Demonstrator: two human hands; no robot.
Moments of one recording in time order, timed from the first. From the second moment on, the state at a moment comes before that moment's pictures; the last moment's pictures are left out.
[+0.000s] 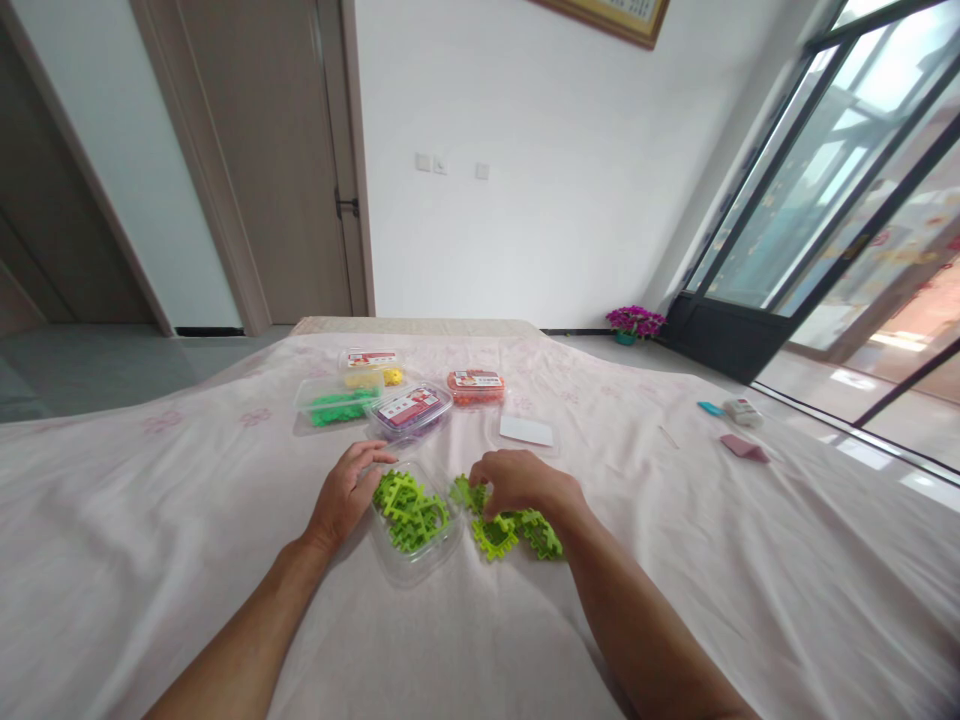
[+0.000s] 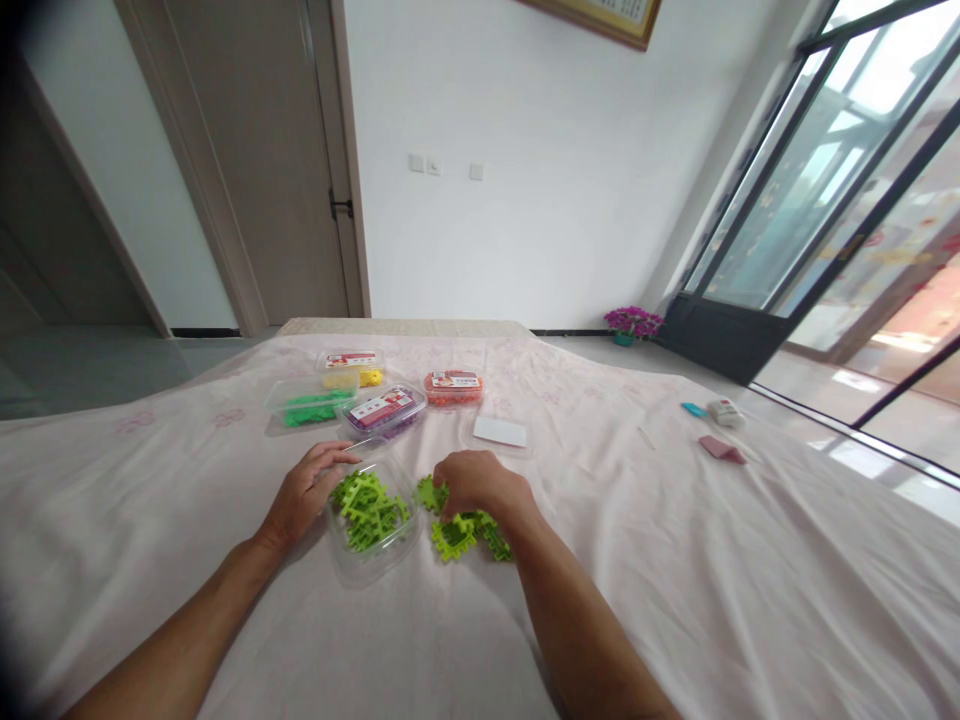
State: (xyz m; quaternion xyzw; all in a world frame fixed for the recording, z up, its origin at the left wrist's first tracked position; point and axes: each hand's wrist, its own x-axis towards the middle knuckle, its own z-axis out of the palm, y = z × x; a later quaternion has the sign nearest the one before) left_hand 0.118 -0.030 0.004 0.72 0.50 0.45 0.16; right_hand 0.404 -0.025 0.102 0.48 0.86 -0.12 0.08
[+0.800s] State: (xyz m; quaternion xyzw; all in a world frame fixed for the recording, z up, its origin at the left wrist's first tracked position) left_hand 0.121 -0.029 0.007 0.71 0.50 0.46 0.19; right_hand 0.398 -0.018 0.087 0.50 0.86 -0.10 0.05
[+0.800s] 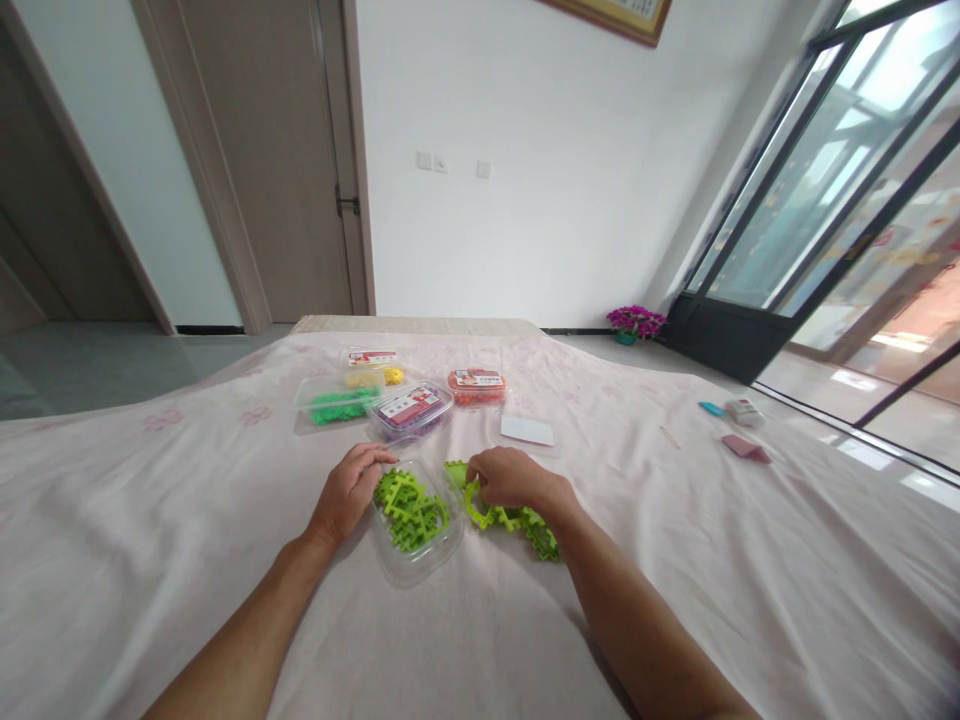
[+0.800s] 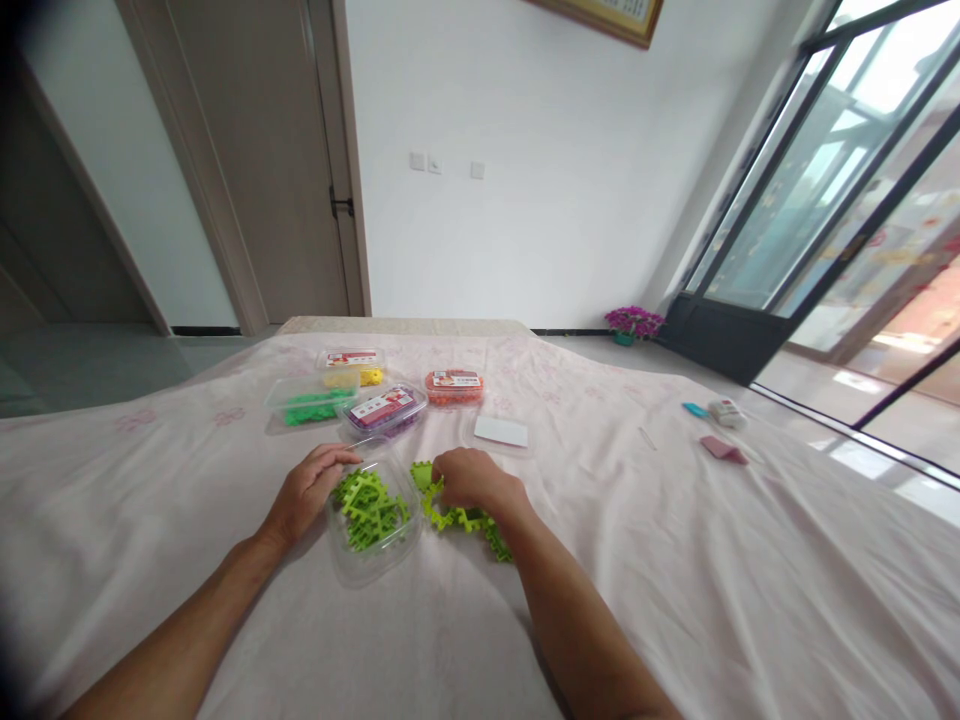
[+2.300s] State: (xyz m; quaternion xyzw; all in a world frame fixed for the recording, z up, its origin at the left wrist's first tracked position) left_hand 0.120 -0.030 0.007 0.71 0.51 0.46 0.17; right_hand 0.371 -0.028 0.073 0.51 0.86 -0.04 -0.02
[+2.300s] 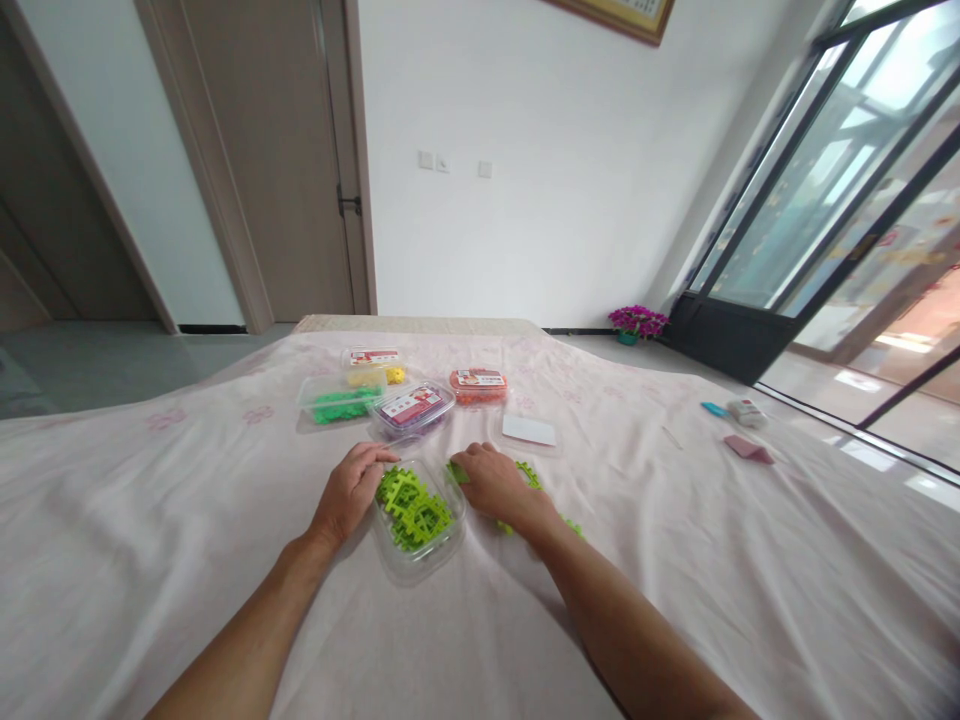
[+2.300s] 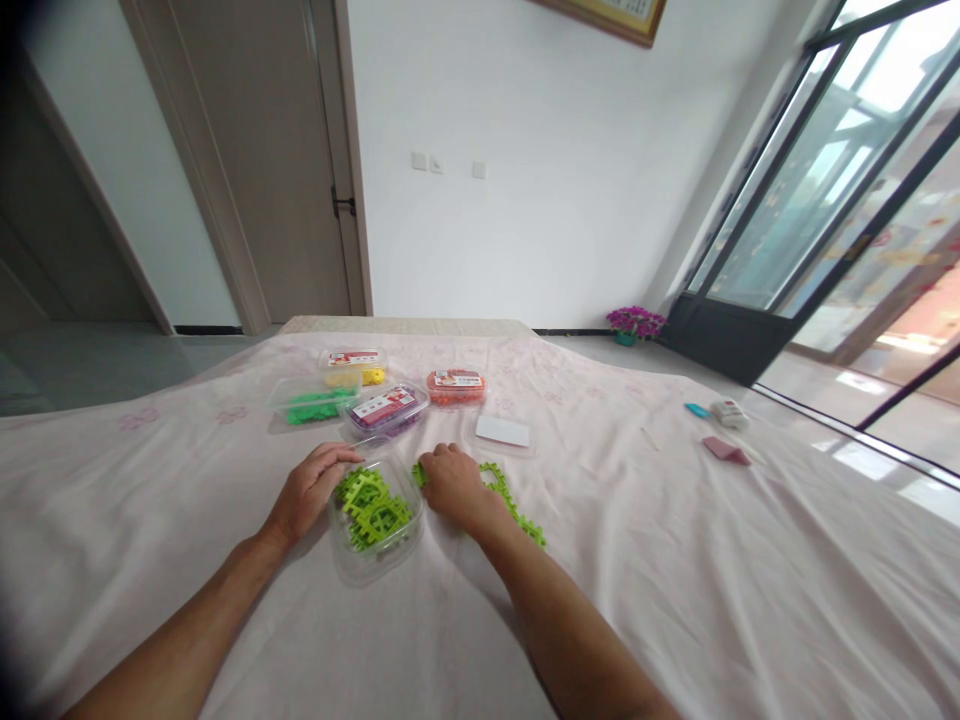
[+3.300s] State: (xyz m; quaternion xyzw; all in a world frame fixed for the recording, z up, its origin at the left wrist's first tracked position) left_hand 0.123 -0.045 0.011 0.75 0.44 0.49 0.10; right_hand 0.356 -0.050 0.096 0.37 0.88 -0.18 -0.24
